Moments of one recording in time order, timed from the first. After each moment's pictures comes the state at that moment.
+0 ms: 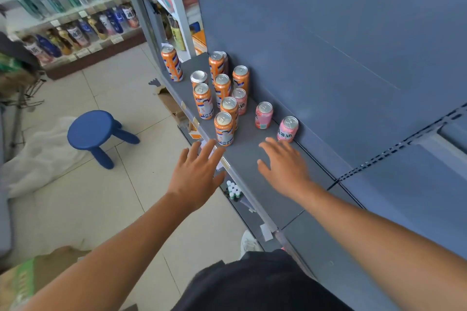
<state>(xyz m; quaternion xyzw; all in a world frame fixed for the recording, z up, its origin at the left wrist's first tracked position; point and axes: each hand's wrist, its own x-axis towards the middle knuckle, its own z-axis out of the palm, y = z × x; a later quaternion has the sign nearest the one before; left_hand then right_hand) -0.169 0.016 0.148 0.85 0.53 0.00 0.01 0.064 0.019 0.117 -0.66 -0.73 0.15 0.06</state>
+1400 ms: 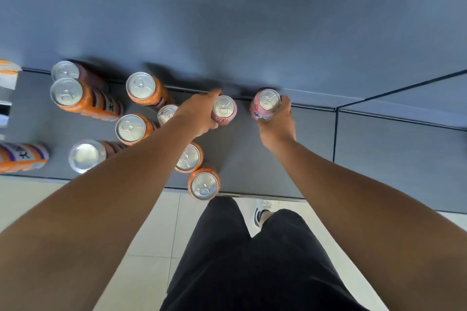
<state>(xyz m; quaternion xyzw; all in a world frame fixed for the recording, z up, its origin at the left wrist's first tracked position) -0.010 0.393 -0.019 0.90 0.23 -0.25 0.29 0.074 0.212 -0.026 -0.91 0.02 0.28 0.30</state>
